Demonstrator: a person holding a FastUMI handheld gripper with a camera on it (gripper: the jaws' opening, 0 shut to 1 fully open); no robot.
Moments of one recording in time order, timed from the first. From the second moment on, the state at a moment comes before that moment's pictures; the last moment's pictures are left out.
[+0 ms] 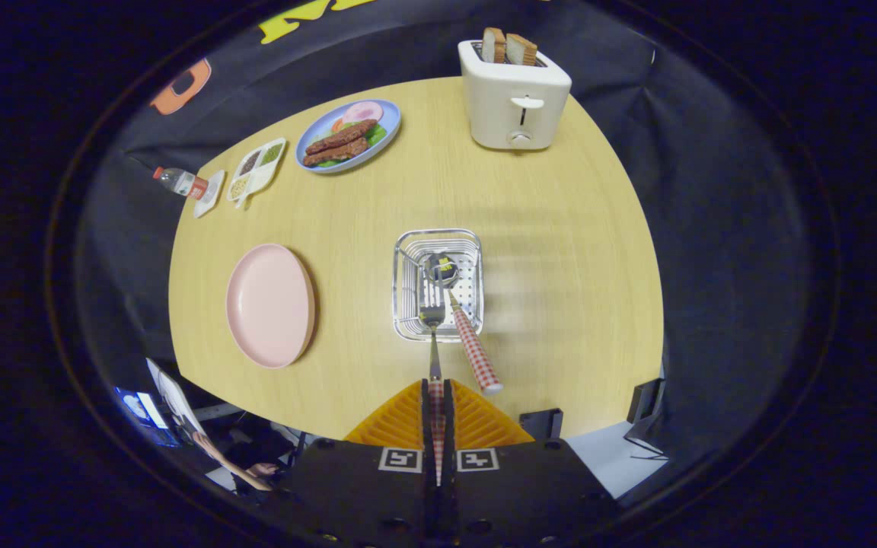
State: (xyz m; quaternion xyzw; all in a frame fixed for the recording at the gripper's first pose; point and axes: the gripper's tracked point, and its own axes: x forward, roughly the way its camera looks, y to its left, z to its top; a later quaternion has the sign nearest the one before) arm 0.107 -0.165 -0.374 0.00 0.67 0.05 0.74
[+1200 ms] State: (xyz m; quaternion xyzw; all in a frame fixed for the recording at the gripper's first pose) arm 0.155 -0.140 -0.349 0.00 0.63 0.07 0.77
